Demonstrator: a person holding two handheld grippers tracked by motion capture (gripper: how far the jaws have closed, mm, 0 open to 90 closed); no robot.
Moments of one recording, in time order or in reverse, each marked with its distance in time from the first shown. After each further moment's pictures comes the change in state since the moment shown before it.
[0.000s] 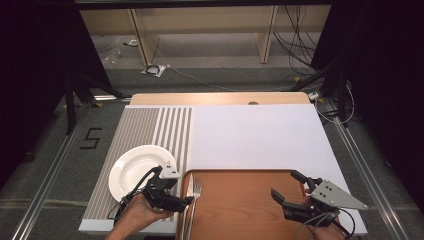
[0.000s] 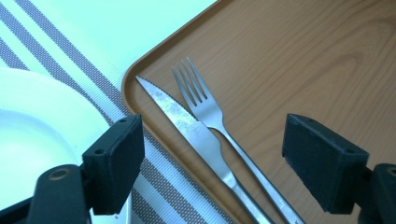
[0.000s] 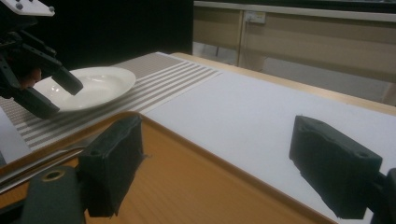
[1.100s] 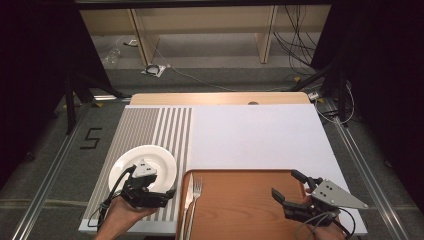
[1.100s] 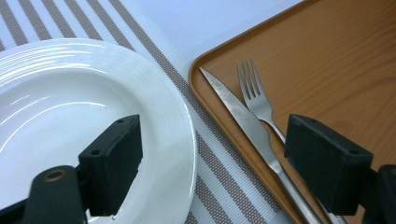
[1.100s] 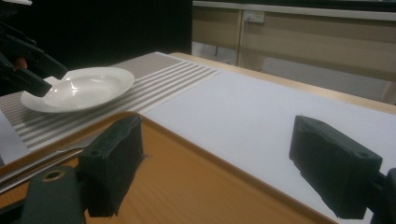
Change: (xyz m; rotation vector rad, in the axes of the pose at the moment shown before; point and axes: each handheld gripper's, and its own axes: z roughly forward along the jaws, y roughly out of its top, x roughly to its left) left arm 0.030 -0.026 -0.027 -0.091 0.096 -0.133; right arm -0.002 -0.001 0.000 0.004 -0.002 0.004
